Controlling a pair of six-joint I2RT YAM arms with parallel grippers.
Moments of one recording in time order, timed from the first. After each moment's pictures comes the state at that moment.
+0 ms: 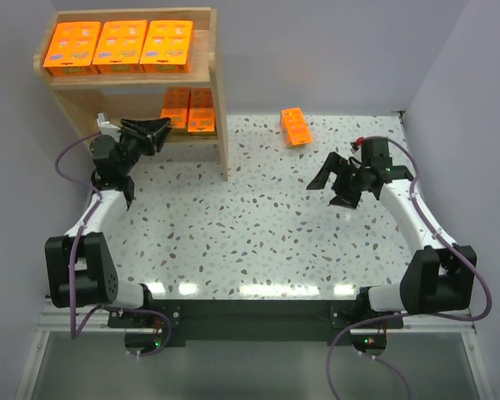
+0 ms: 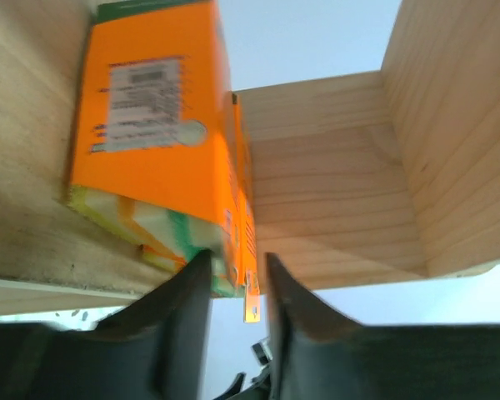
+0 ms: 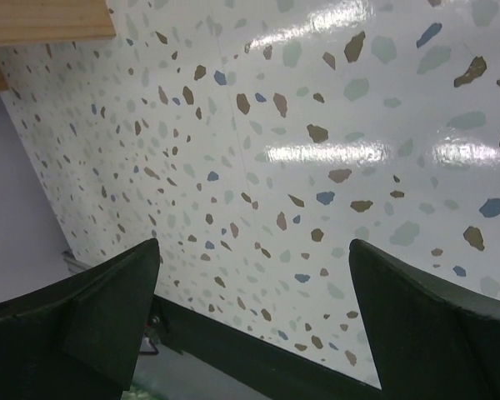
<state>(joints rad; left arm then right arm) 0.13 1.42 0.86 0.58 0.49 -1.43 0.08 1.36 1.08 -0.70 -0.42 0.57</state>
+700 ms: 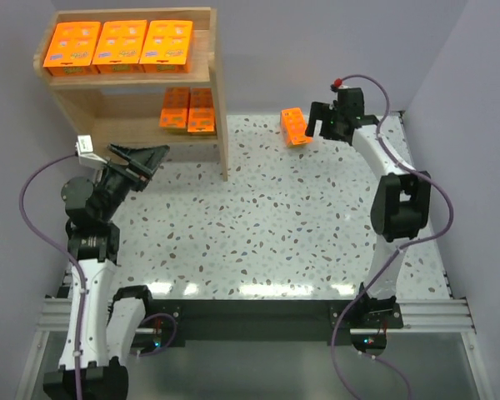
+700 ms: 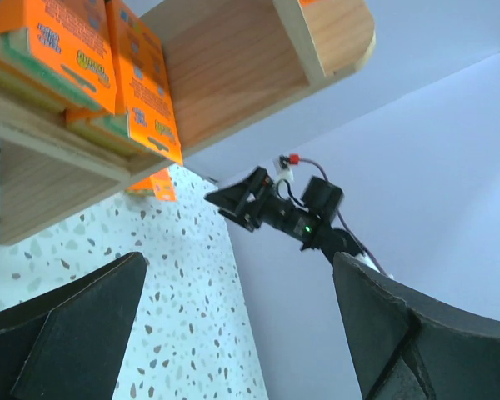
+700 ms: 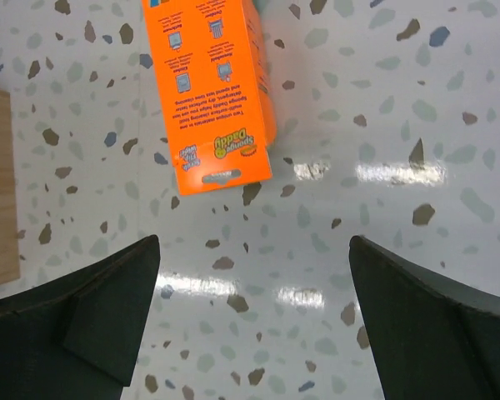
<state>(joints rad) 0.13 0.78 0.79 0.10 0.53 -1.15 0.12 1.93 1.70 -0.48 -0.07 0.27</state>
